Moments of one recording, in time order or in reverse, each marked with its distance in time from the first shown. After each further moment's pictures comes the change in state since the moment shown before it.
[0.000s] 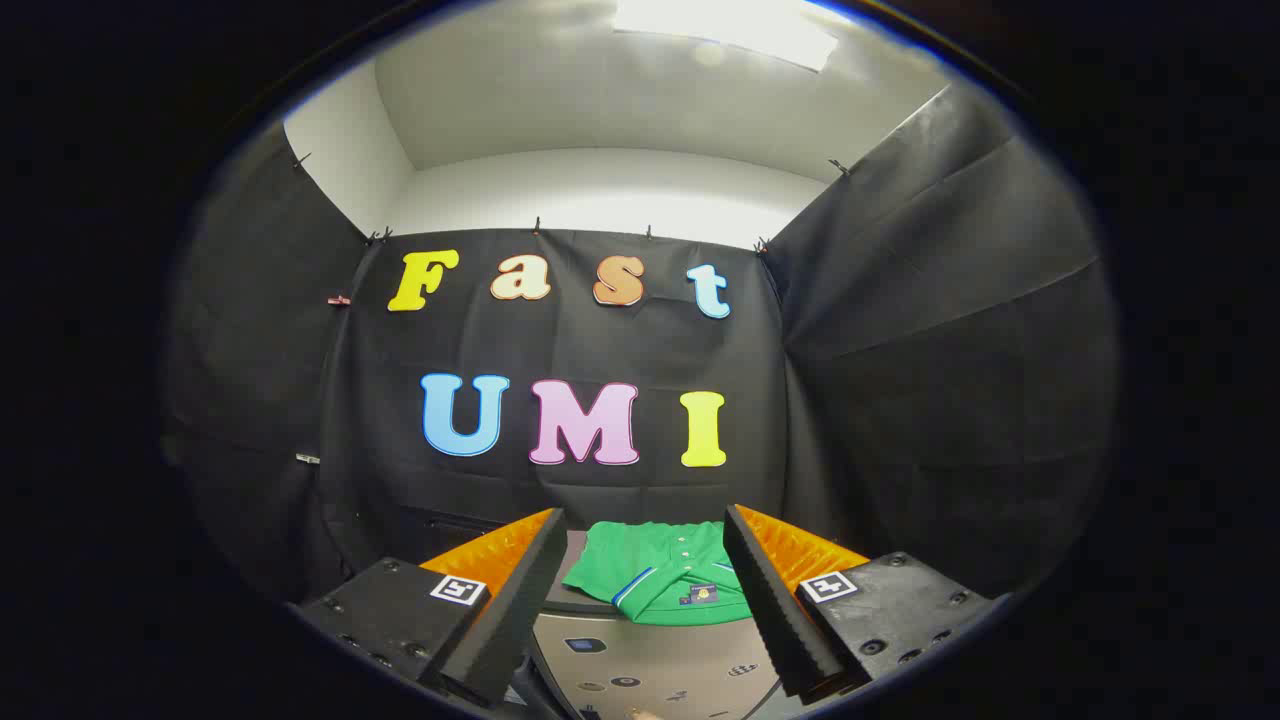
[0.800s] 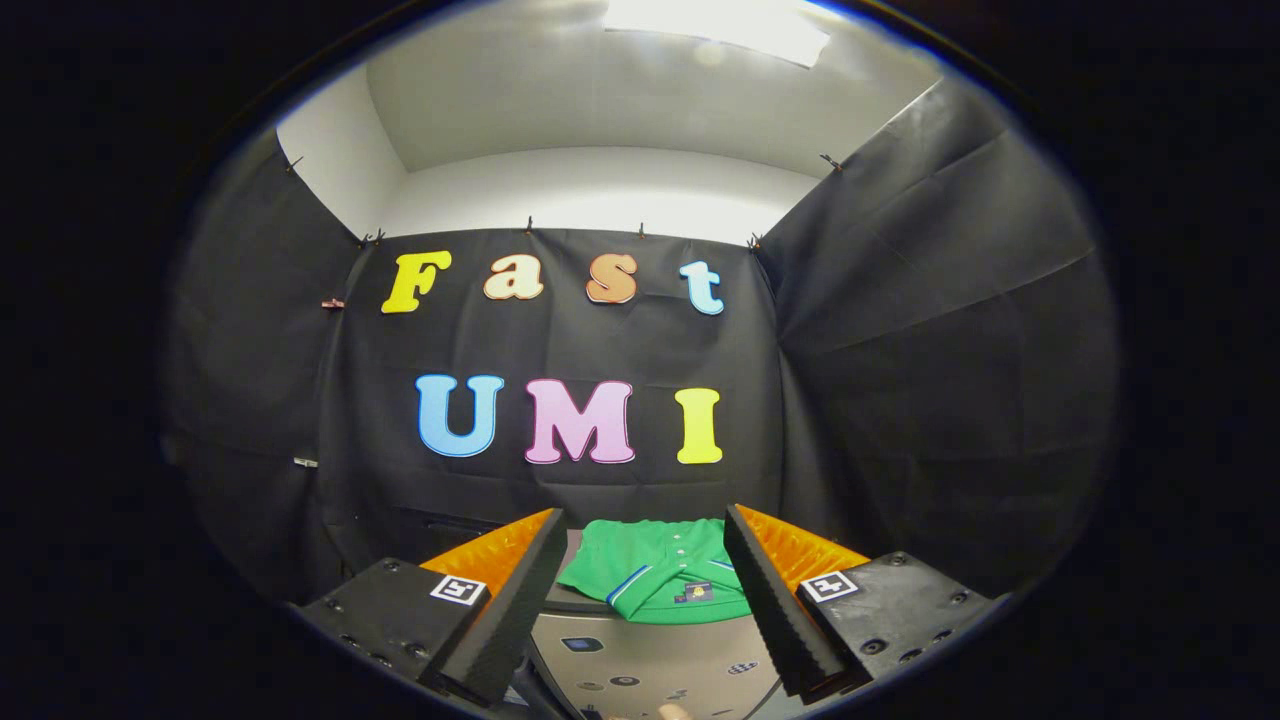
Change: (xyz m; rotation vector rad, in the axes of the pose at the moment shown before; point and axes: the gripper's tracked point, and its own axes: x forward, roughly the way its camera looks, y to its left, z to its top) arm 0.000 -0.008 -0.001 0.013 0.004 -0.013
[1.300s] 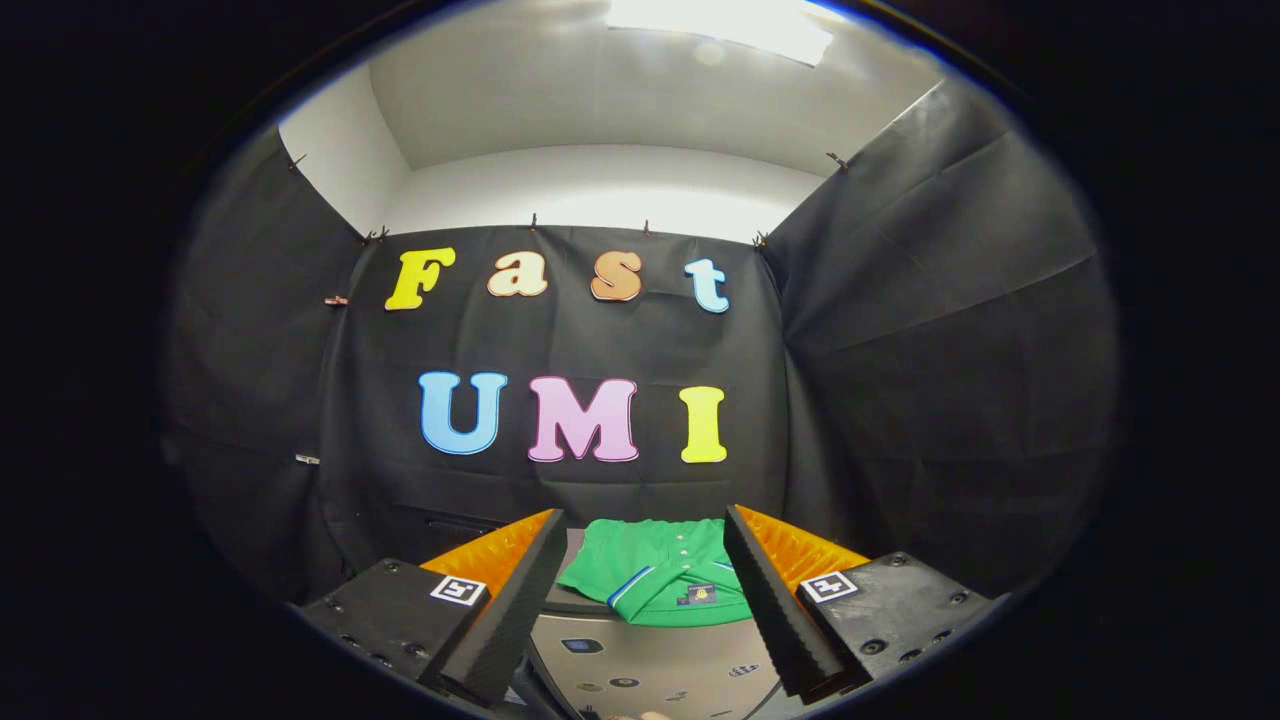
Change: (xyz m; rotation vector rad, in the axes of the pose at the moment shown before) arm 0.013 0.003 -0.004 -0.005 0.016 0.023
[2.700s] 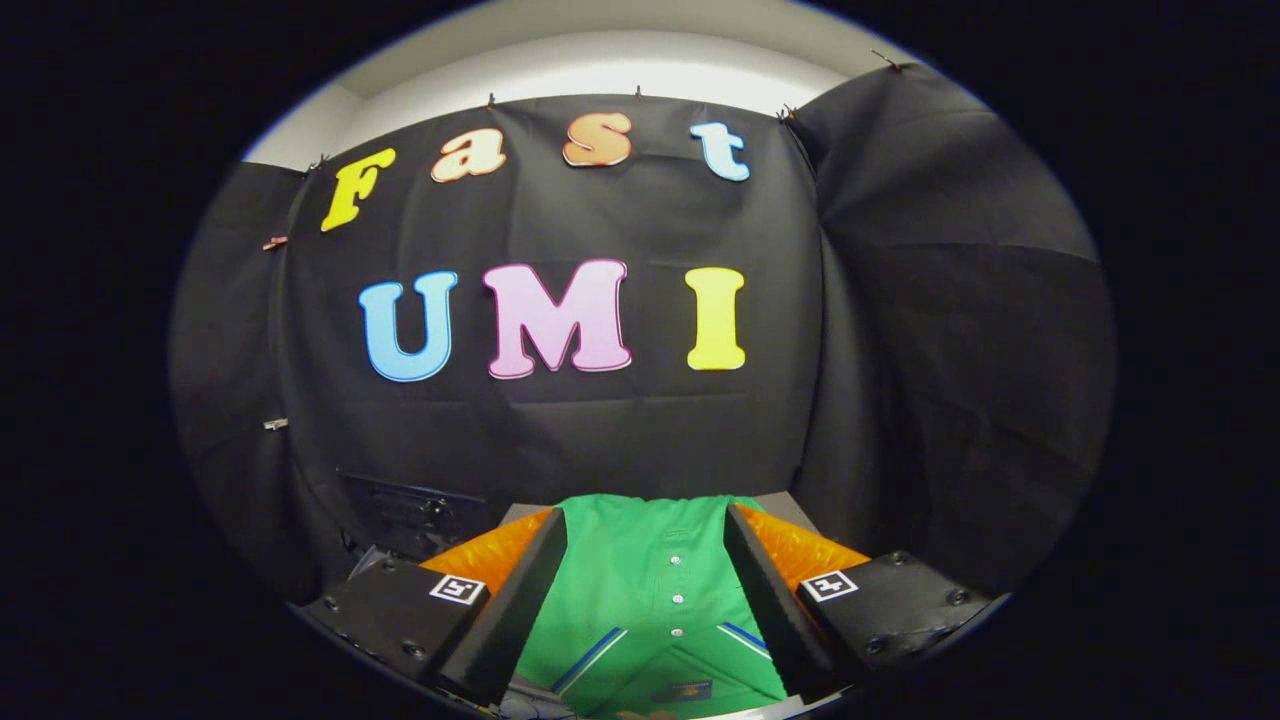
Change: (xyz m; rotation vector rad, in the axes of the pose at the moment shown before) arm 0.241 -0.036 -0.074 0.021 0.478 -0.027
